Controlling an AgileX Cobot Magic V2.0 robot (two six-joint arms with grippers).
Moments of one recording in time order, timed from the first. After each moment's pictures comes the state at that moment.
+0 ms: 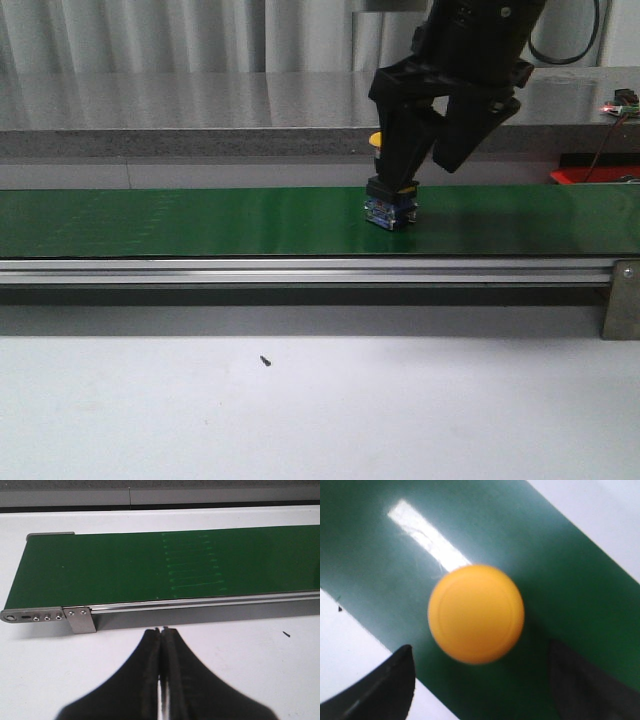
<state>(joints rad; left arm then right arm) -0.04 0.47 -0.59 -0.20 0.74 0.15 0.39 1.82 -1.49 0.17 0.87 -0.33</state>
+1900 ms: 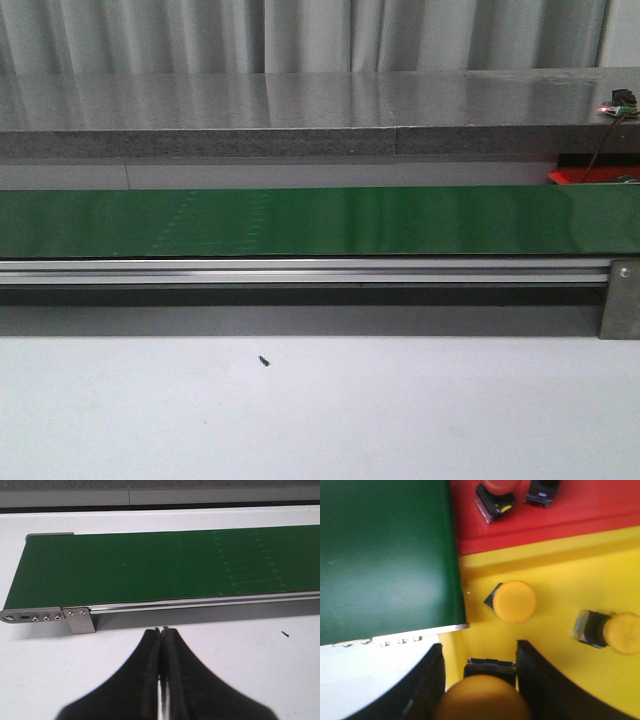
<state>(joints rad) -0.04 0.47 -0.59 -0.20 0.74 0.15 -0.11 1.33 -1.04 -0.11 0.85 0.16</state>
